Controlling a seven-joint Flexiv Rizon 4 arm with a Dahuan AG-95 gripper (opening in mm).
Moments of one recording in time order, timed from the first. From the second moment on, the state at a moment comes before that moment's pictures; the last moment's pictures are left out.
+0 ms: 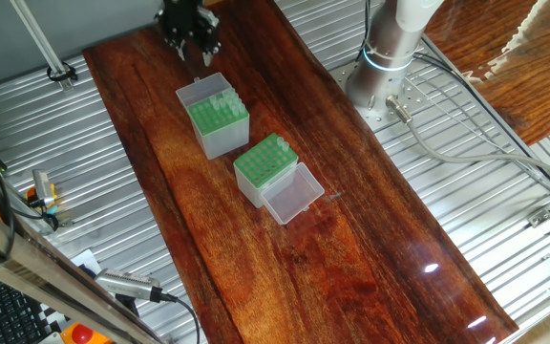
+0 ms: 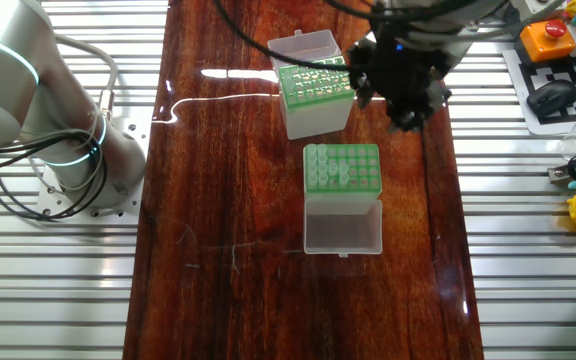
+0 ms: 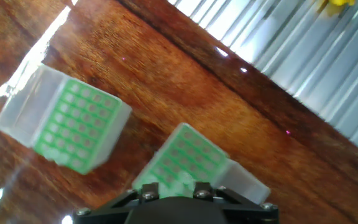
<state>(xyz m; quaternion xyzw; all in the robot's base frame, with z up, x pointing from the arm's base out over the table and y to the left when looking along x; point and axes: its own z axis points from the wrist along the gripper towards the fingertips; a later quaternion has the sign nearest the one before) 0.474 -0.053 0.311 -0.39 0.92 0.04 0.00</state>
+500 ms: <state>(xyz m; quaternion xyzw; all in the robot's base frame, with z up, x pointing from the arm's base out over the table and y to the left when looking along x) 0.472 -0.047 0.310 -0.39 0.92 0.03 0.00</state>
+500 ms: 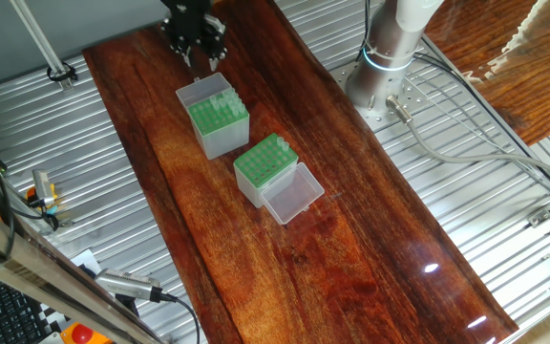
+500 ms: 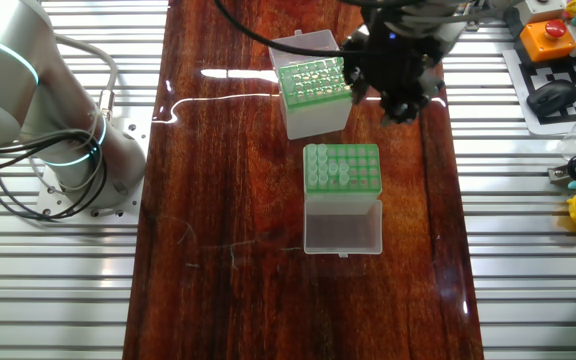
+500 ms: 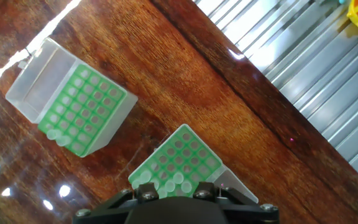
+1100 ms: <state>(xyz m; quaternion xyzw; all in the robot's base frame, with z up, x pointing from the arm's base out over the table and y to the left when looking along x) 0.472 -0.043 0.309 -0.39 0.92 0.03 0.00</state>
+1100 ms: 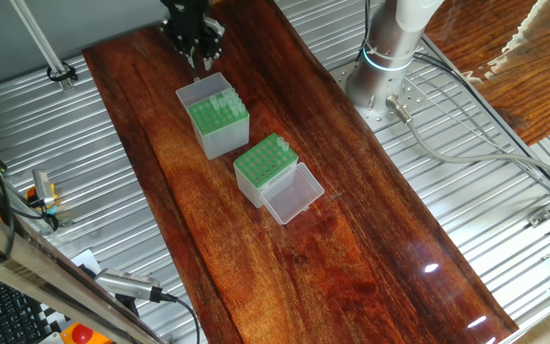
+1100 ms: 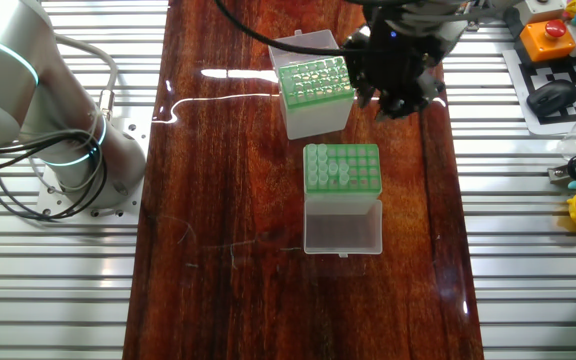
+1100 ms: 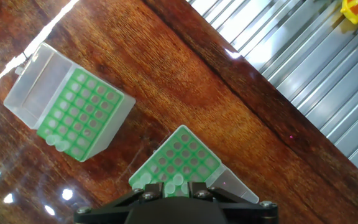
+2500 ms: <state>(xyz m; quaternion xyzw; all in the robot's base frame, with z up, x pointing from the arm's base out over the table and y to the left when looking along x) 0.451 0.012 0.276 -0.41 0.91 0.01 -0.03</state>
